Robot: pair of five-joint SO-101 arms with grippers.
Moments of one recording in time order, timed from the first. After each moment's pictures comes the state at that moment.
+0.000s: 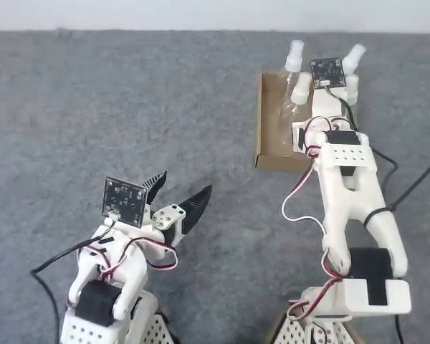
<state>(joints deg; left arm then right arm) 12.2 -101.1 80.7 58.2 6.7 -2.2 -0.8 24.7 38.0 5.5</state>
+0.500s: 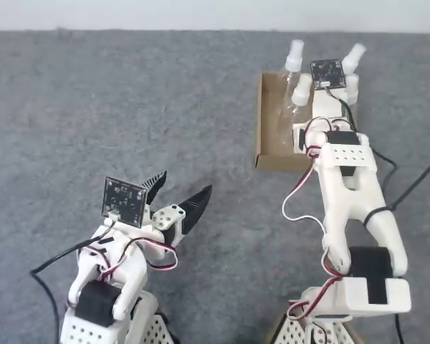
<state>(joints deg) 12.2 -101.1 80.7 58.2 6.7 -2.1 -0.7 24.9 38.0 5.7</state>
